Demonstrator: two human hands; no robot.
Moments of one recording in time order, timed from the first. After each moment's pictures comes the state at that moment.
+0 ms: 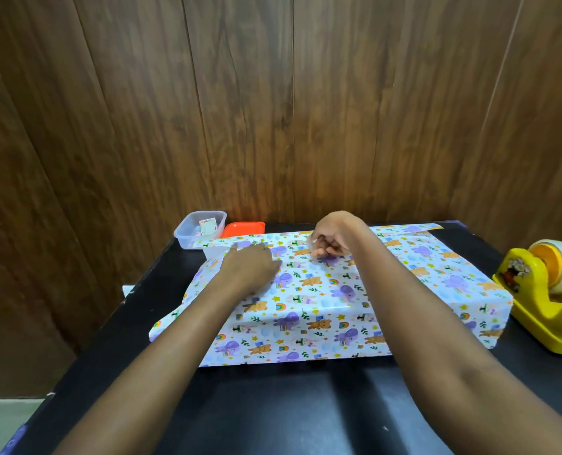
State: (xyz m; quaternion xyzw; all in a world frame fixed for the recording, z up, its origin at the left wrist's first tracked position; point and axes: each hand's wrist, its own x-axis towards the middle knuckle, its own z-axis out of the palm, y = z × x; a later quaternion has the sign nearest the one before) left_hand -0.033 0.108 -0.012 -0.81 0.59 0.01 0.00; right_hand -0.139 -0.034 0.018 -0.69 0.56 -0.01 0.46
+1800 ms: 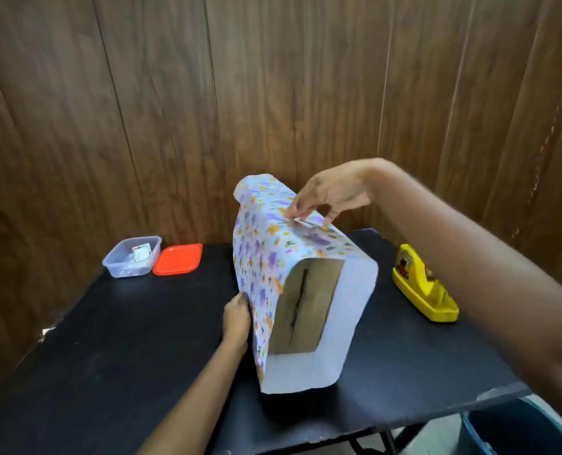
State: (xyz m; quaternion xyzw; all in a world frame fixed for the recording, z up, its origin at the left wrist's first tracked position) left_hand -0.118 0.070 -0.124 -0.60 0.30 0.37 -0.65; right_hand -0.291 0.033 0.133 -0.82 0.41 -0.05 0.39
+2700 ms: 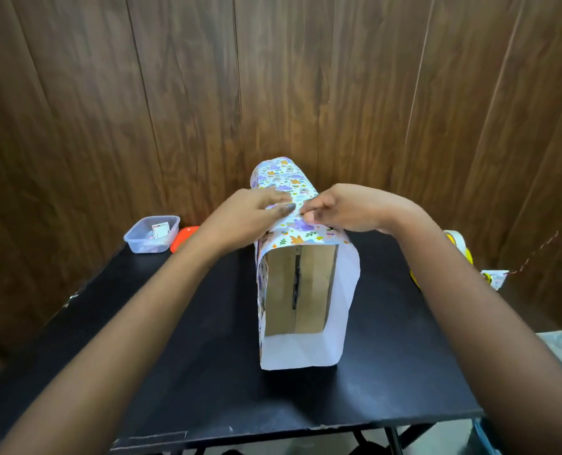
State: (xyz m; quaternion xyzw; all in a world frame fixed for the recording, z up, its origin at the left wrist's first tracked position) left_hand -0.129 0.143 0.069 -0.60 0.71 0.10 -0.35; right_hand -0.303 0.065 0.093 -0.90 0.36 -0.12 0.20
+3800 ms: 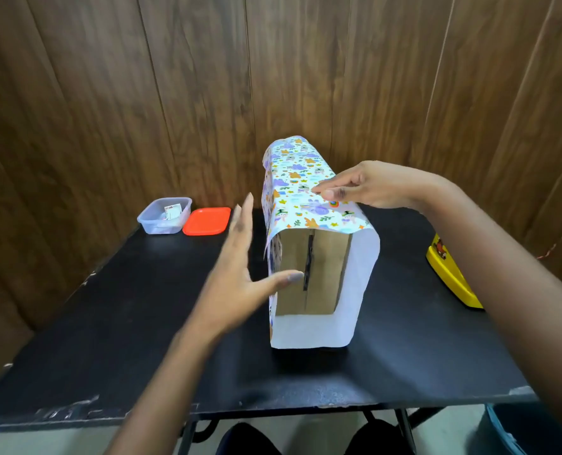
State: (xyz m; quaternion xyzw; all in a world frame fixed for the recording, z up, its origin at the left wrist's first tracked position) left_hand -0.144 0.201 -0.020 -0.60 0.62 0.09 -0.50; right_hand -0.315 0.040 0.087 -0.91 0.33 -0.10 0.22
